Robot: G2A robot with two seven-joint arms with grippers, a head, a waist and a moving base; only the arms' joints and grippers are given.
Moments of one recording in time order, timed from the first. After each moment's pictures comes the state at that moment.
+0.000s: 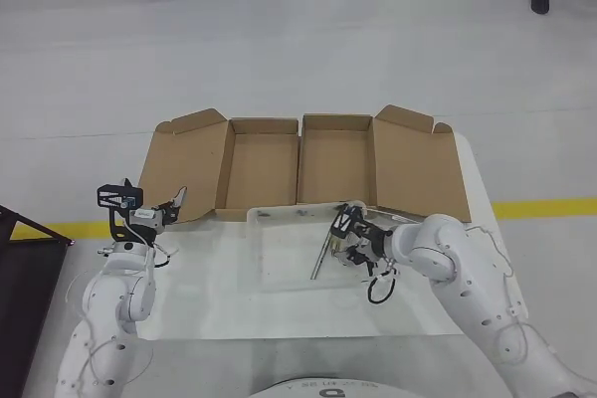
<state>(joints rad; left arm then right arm) 1.73 -1.15 -1.60 -1.80 1.33 0.00 0.00 -1.37 -1.12 1.13 -1.73 -1.04 -0.54 0.96</state>
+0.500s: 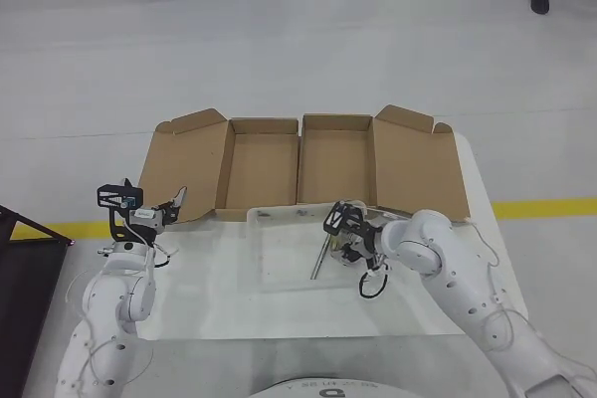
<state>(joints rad) 1.73 -1.15 -1.60 -1.80 1.33 0.00 0.00 -1.28 -1.13 1.04 -1.64 -1.05 -0.49 0.96</state>
